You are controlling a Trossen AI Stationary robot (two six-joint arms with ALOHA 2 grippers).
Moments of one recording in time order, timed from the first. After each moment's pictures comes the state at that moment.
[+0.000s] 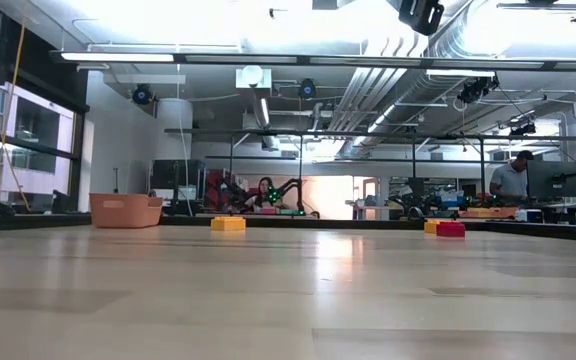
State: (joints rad) left arm -1.05 1.59 1.20 -1.38 -0.02 -2.27; right arm -0.05 1.16 1.15 -0.52 -0.41 0.46
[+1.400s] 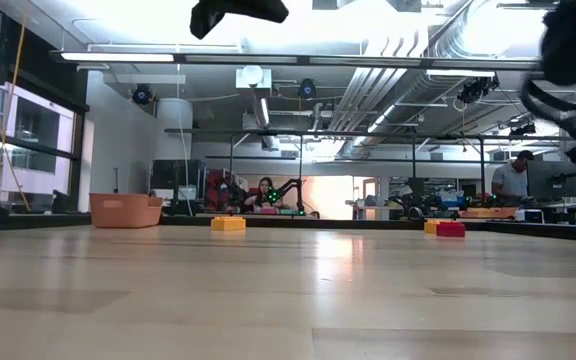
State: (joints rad) left arm -0.25 1.47 1.20 -0.34 -0.43 -0.48; right arm 0.44 1.30 0.60 -1.04 -0.33 1.45
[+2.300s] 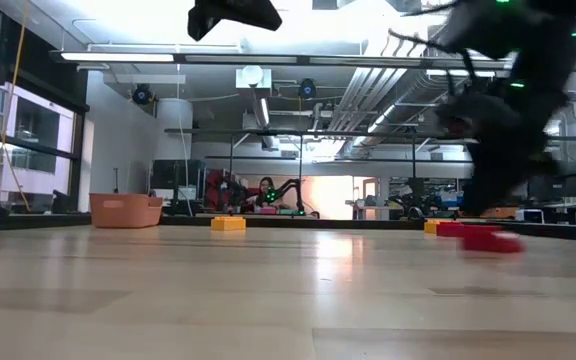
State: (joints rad) left arm -0.25 1.47 1.20 -0.39 -0.43 -0.43; right arm 0.21 1.34 0.65 -0.53 0.20 1.13
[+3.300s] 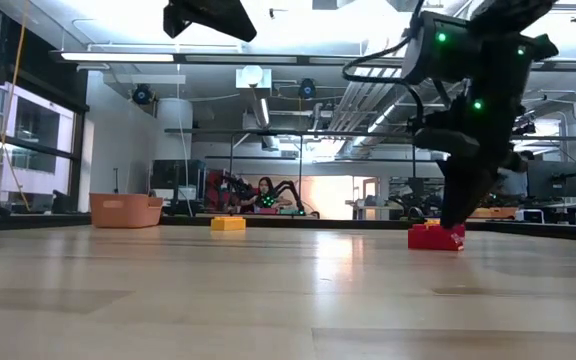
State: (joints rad) left arm -0.33 1.47 1.21 -0.53 -0.54 -0.49; right arm 0.06 1.49 0.77 -0.64 0.24 0.94
